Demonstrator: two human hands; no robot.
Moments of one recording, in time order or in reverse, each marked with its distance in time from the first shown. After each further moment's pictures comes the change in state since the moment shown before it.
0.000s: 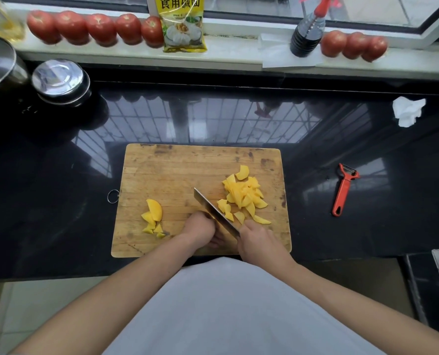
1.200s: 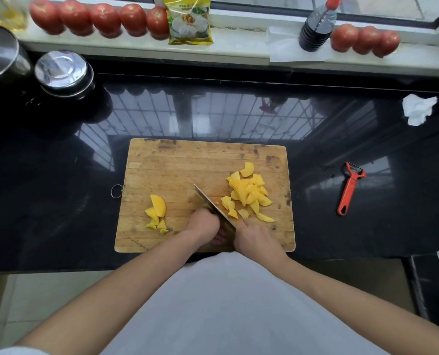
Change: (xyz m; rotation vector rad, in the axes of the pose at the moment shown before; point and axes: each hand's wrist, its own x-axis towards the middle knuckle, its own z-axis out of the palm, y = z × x) left_hand 0.009 -0.002 -0.001 -0.043 -0.004 -0.019; right_hand 0.014 -0.011 0.009 -0.031 -0.090 0.014
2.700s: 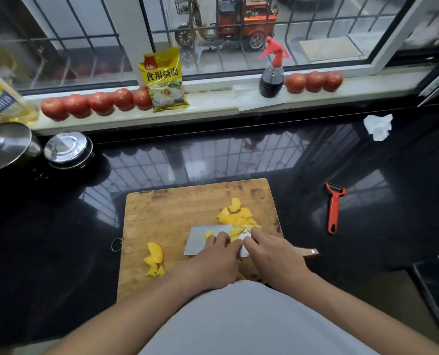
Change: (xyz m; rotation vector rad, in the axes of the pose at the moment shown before) left_hand -0.048 0.032 0.010 1.188 -0.151 0.601; right_hand -0.013 0.057 -0.024 -0.281 0.530 -0.272
